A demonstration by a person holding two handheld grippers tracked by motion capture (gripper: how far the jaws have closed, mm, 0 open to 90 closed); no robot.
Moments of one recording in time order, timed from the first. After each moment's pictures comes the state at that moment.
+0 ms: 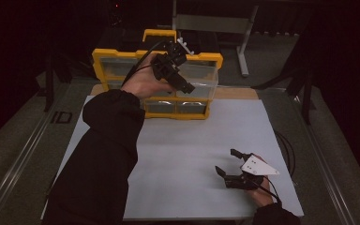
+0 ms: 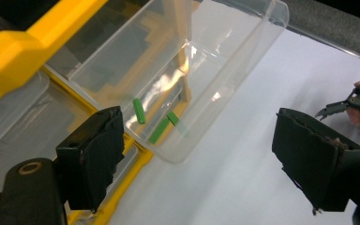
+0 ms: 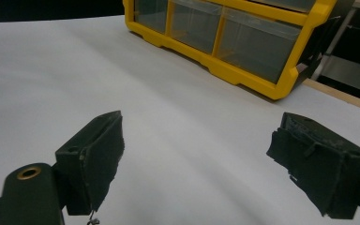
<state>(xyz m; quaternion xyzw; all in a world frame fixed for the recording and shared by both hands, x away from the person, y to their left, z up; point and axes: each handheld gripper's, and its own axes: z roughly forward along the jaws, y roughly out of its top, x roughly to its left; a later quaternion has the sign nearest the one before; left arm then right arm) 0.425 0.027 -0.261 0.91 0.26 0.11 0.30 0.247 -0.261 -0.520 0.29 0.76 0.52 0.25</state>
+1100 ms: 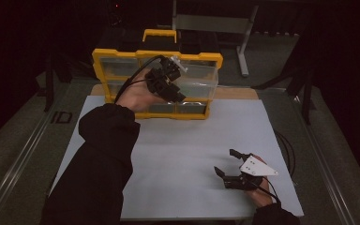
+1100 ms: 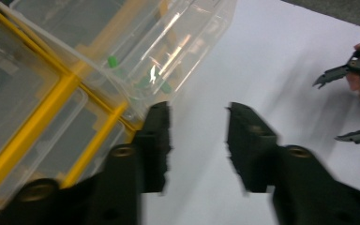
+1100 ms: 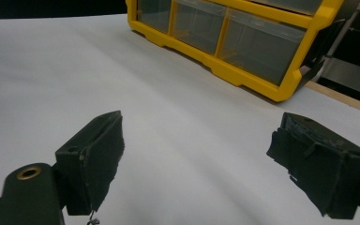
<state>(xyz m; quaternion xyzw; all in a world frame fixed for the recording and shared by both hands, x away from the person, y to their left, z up) 0.409 0.039 -0.289 0.92 0.24 0.11 0.29 0.245 -0.258 -0.519 0.28 0.77 0.52 0.26</state>
